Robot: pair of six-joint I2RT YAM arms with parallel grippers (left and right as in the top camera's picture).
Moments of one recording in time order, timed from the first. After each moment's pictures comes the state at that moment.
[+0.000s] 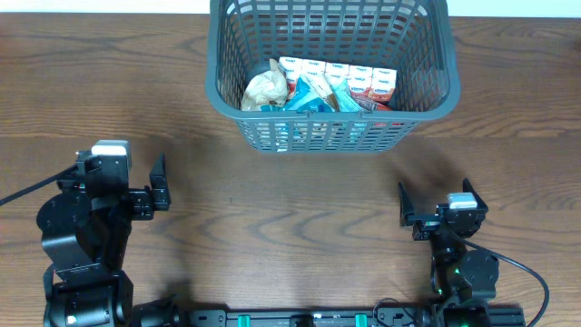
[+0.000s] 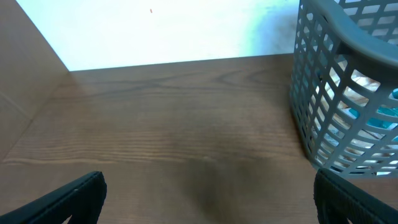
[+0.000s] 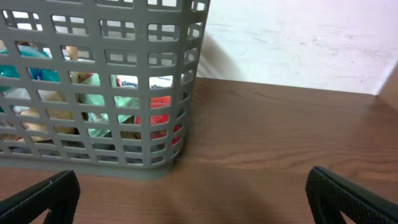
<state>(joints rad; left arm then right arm) 0.16 0.60 0.78 -0.58 0.10 0.16 0.03 0.02 0.03 -0.11 0.01 -0.06</state>
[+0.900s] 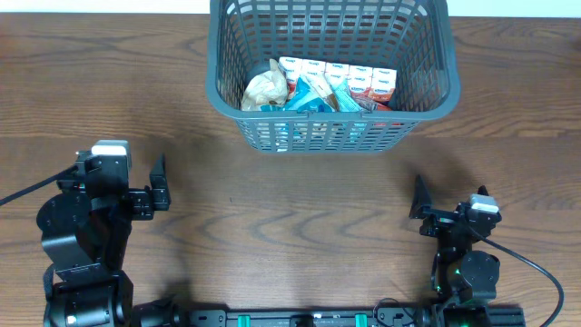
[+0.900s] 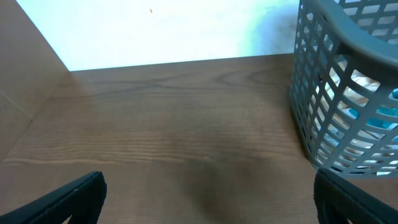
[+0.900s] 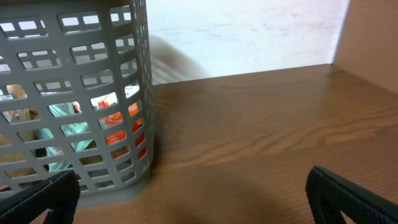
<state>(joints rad) 0.16 0.60 0.78 -0.58 0.10 0.16 0.03 0.02 0.03 -0.10 0.18 0.11</state>
